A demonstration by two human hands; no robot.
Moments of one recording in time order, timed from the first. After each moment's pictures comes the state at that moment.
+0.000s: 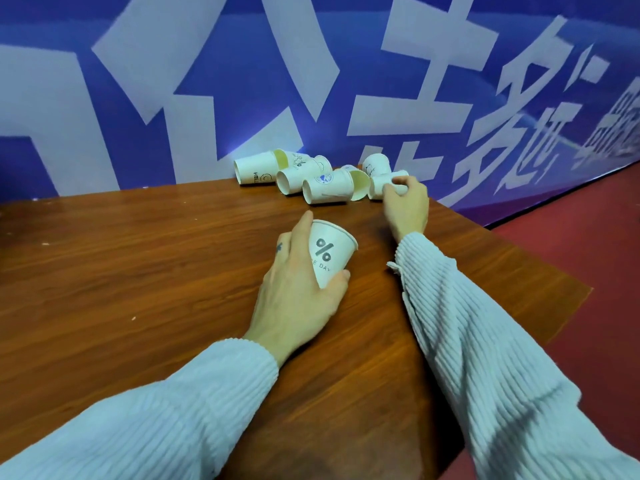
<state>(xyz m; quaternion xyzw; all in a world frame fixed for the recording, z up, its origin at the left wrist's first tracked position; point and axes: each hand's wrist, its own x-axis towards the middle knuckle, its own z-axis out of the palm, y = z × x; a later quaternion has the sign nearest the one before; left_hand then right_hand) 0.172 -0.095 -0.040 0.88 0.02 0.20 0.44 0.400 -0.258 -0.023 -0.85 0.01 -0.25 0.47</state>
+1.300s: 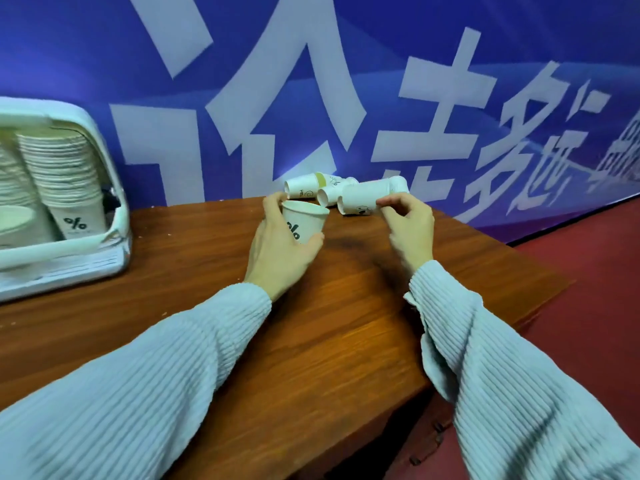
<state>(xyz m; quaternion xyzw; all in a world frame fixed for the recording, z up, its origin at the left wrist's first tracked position) 0.087 -0.016 0.012 0.83 0.07 0.28 0.47 0.207 -0.211 0.023 -0.77 -0.14 -0.26 0.56</state>
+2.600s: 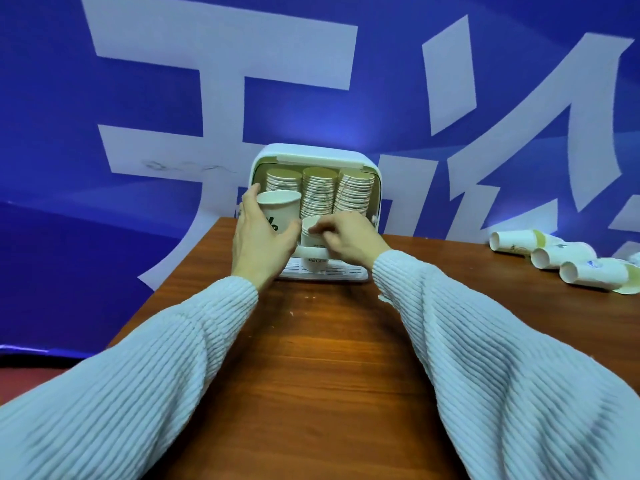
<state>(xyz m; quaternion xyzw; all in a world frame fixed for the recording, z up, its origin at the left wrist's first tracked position) -0.129 0.276 0.032 0.75 0.29 0.49 0.34 0.037 0.191 0.053 -0.79 -0.57 -0.05 0.21</state>
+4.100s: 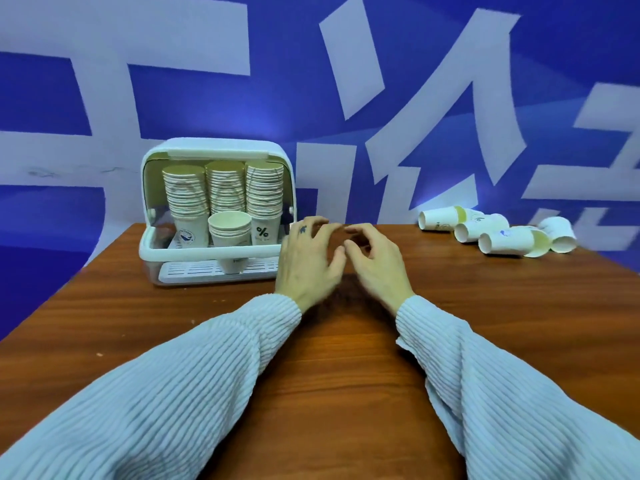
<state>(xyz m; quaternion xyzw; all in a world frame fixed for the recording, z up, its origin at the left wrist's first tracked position) 0.025 0.146 -0.005 0.89 0.13 0.41 0.17 0.122 0.025 -0.003 -0.78 -0.40 -0.11 0.48</state>
